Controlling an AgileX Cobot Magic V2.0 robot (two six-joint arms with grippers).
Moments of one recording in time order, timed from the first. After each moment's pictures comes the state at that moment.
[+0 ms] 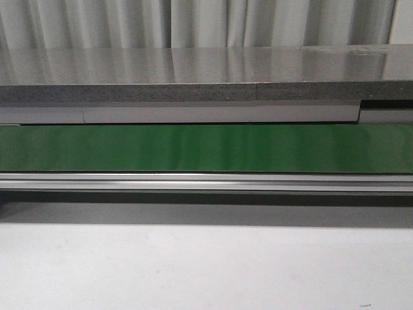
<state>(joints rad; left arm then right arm) -0.06 -0.01 0.00 0.06 0.01 -0.07 -0.07 -0.01 0.03 -0.07 0.05 0.11</state>
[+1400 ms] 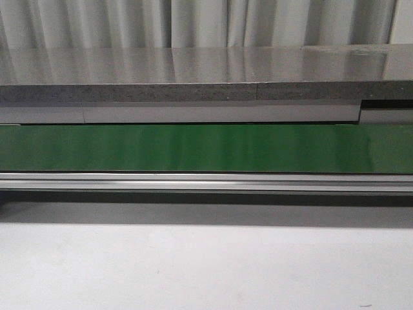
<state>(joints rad) -0.06 -0.01 0.00 0.06 0.01 -0.07 -0.21 0.74 -0.67 -0.09 0.80 0.10</state>
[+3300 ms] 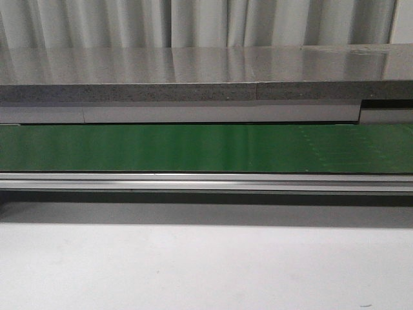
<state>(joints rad) -0.06 -0.01 0.00 0.06 0.01 -0.07 -0.56 1.97 -1.30 0.12 0.70 -0.04</state>
